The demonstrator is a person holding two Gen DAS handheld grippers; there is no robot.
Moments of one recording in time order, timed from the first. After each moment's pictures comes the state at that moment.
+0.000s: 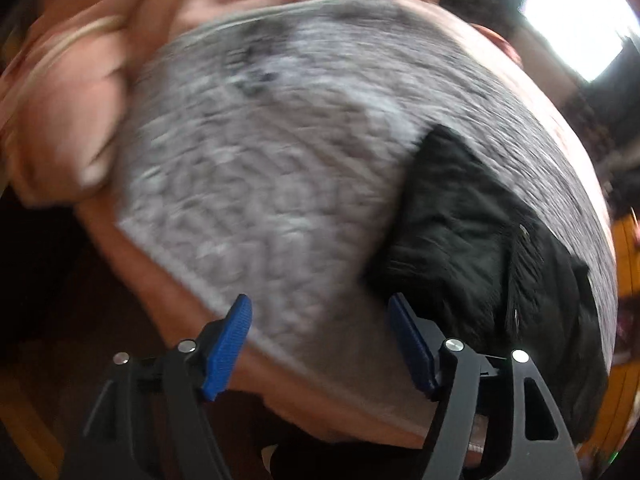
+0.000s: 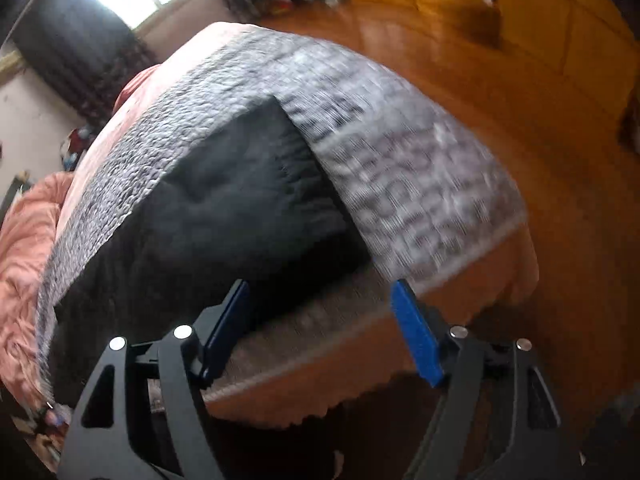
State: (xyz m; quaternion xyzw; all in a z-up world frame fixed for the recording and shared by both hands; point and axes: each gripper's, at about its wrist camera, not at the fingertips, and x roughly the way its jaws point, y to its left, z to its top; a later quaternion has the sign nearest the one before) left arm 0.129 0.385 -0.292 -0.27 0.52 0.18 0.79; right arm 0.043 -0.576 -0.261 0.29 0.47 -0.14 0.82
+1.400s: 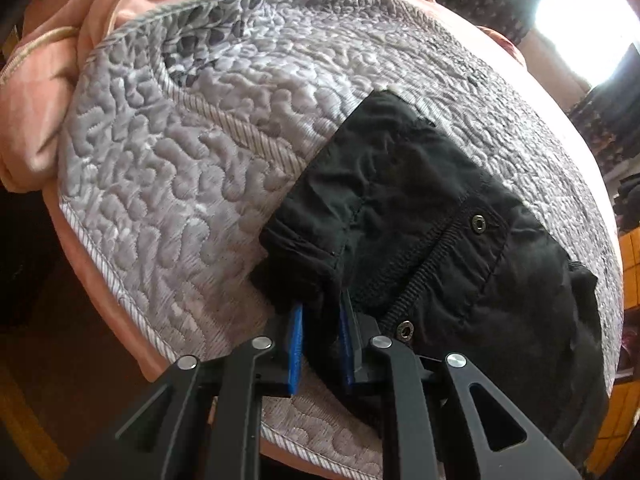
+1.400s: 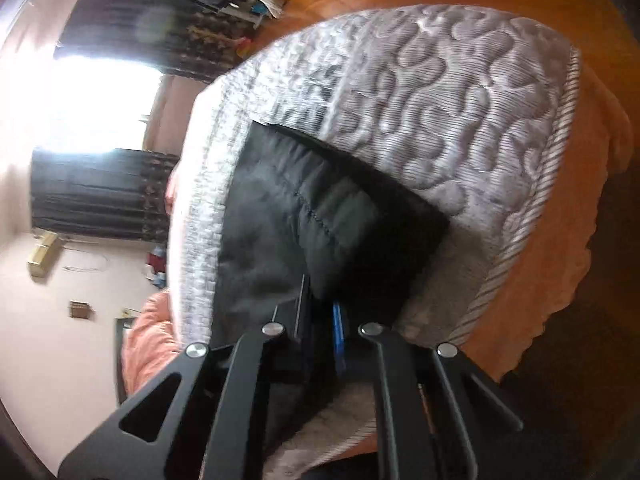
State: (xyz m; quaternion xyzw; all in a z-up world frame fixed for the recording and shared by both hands) left arm 0.180 0.320 -0.313 -0.25 0.52 0.19 0.79; right arm 0.063 -0.591 -0.320 0.57 0.36 -0.10 0.73
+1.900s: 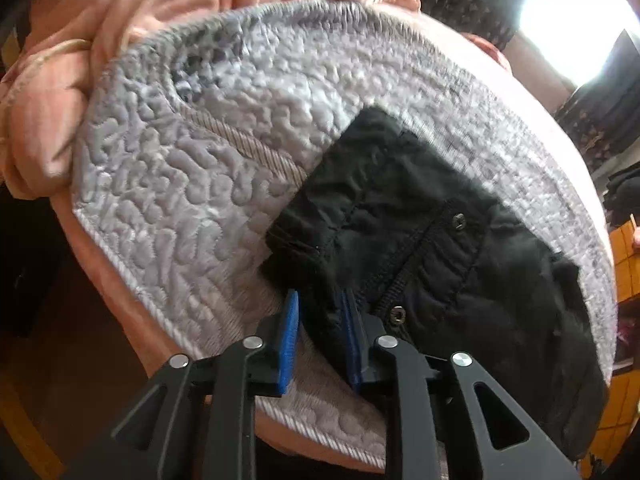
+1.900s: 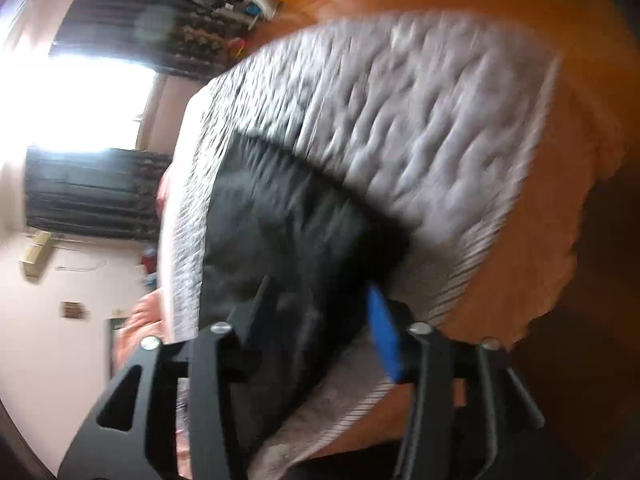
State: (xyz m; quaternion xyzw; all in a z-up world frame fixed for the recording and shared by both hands) left arm 0.151 0.317 -0.283 -0.25 0.49 0.18 0.82; right arm 0.037 -0.606 -0.313 0.55 0.36 -0.13 0.75
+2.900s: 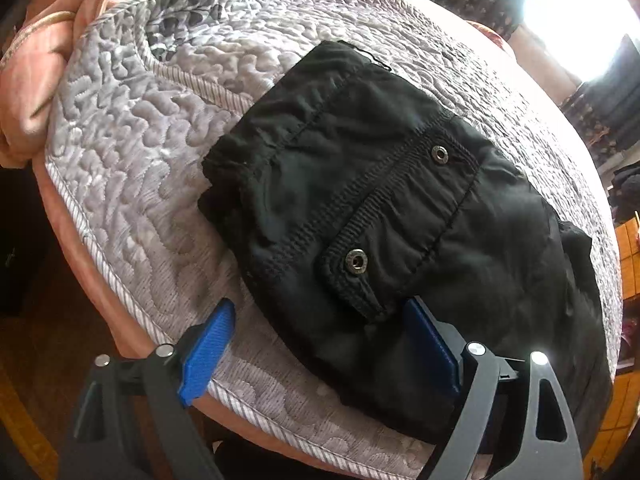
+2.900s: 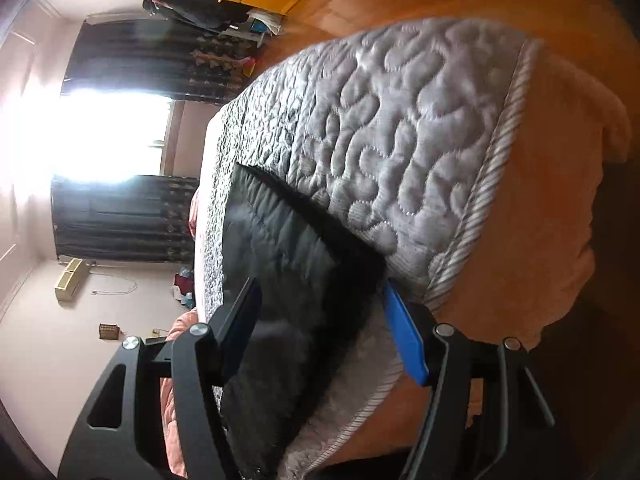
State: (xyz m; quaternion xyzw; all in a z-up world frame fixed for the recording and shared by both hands) left arm 0.164 0.269 -0.323 -0.25 0.52 0.18 0.80; right arm 0.014 -0.626 -0.342 0.62 0.30 -0.08 0.72
